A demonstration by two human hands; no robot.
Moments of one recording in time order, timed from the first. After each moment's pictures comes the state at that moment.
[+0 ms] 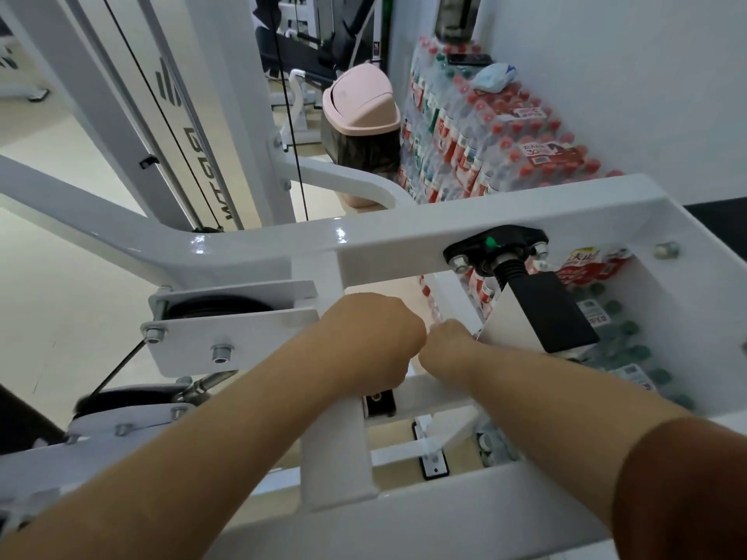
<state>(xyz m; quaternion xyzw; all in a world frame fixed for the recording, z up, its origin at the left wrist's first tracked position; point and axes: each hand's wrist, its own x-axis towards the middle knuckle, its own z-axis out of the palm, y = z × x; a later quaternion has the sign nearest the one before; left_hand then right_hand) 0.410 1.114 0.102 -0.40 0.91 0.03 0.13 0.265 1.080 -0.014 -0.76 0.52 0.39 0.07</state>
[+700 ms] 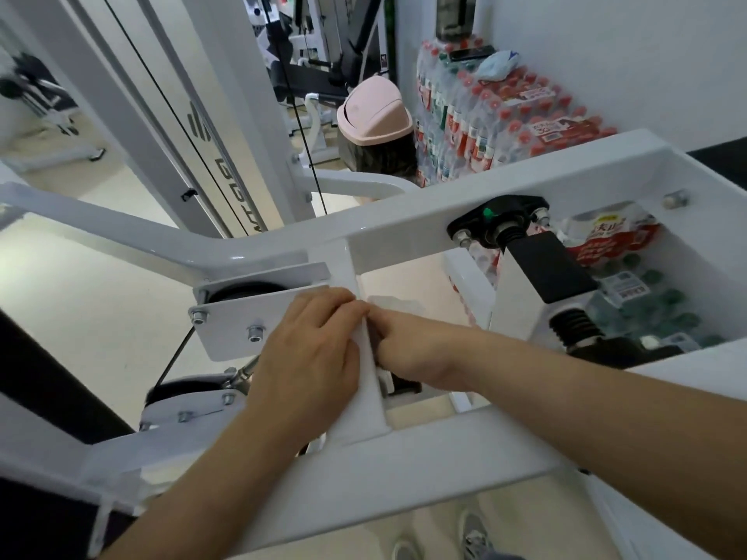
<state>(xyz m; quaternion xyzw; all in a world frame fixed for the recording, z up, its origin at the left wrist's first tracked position) 0.471 1.184 0.083 -0.50 0.83 -0.03 -0.24 0.328 1.158 0.081 -0.64 0.51 -0.15 0.56</state>
